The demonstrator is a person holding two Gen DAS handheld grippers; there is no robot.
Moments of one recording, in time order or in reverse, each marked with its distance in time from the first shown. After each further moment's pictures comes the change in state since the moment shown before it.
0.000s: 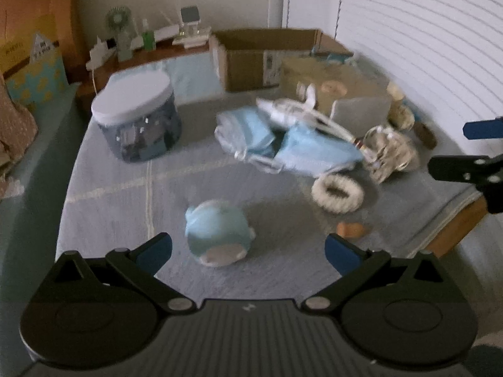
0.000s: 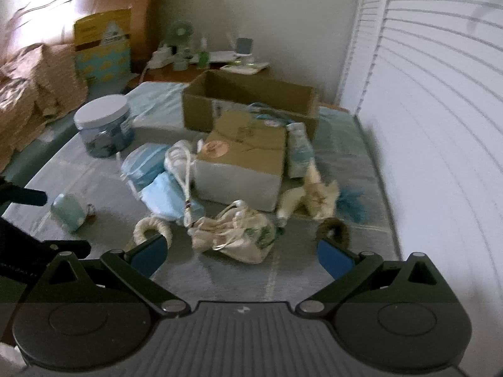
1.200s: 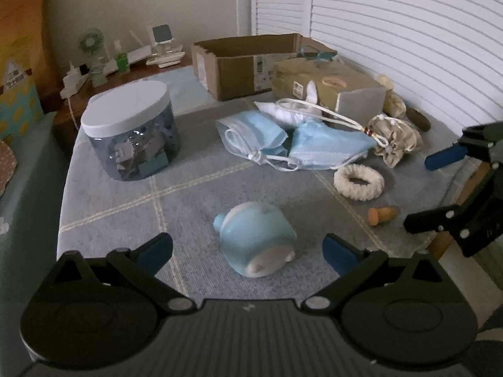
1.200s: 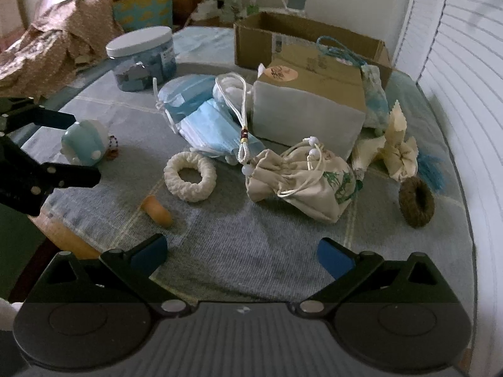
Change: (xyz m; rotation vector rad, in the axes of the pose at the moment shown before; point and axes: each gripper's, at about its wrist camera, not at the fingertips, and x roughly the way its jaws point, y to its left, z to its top) left arm 0.014 0.034 -0.008 0.142 -0.087 -0.093; right arm 0.054 0.030 -0.031 -0.082 0.164 0.119
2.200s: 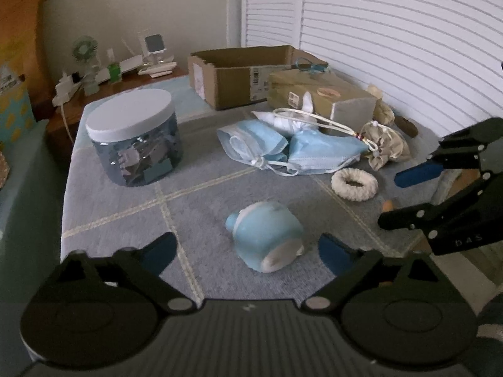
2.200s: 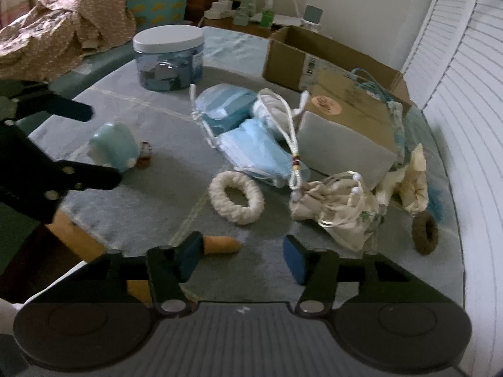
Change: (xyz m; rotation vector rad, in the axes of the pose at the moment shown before) left arm -0.010 0.016 -0.005 0.014 -0.049 -0.062; right arm -0.006 0.053 0.014 -0.105 -0.018 -0.068
